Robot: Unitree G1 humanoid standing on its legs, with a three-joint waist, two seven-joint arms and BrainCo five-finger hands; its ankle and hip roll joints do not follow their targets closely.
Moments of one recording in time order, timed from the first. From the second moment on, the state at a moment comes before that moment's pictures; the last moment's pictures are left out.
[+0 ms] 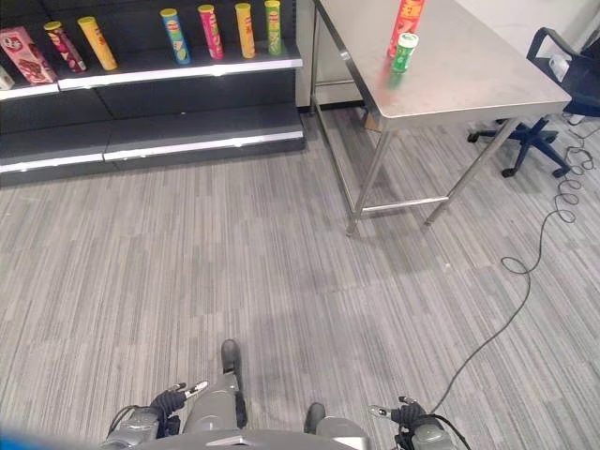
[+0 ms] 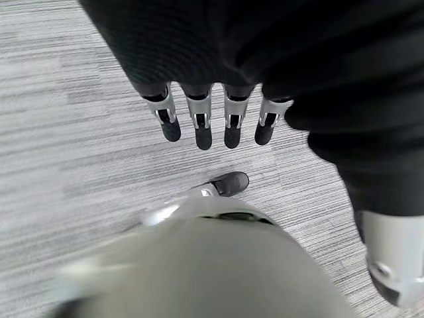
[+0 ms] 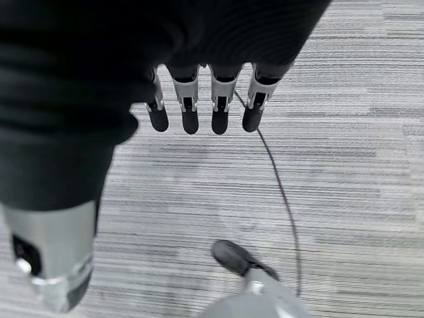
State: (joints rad) left arm 0.01 0.25 -0.24 1.19 -0.20 -0.05 0.00; right arm 0.00 -0.32 0.20 1.17 0.11 -0.01 -0.04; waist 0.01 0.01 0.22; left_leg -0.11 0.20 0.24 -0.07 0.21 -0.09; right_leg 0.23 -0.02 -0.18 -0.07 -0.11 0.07
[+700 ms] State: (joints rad) left arm -0.06 0.28 -0.20 1.21 -0.17 -0.05 0.00; right arm -0.04 -0.28 0.24 1.18 0.09 -0.01 -0.03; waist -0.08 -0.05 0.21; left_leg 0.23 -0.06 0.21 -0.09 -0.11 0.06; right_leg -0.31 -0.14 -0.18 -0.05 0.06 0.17
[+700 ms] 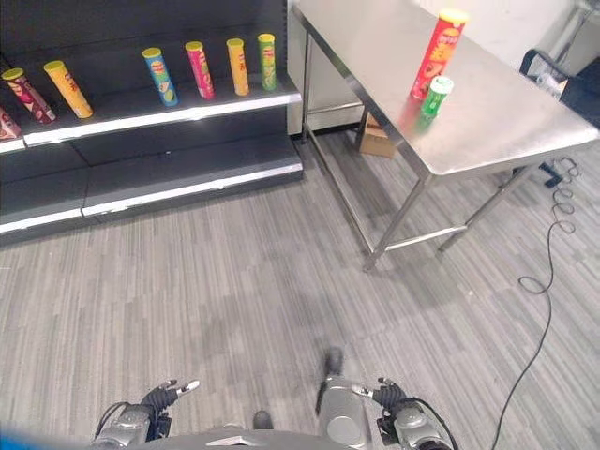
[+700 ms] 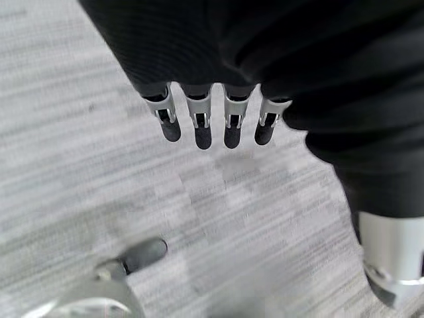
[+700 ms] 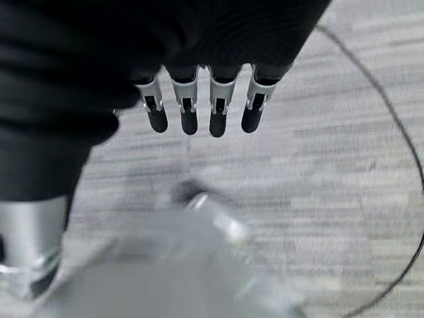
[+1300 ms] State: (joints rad) left arm -0.06 0.20 -0.19 1.23 -0.14 -0.04 -0.02; right arm -0.02 -0.35 0.22 1.21 0.09 -0.01 -0.02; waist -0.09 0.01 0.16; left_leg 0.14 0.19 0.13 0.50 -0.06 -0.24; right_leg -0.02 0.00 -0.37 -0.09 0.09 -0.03
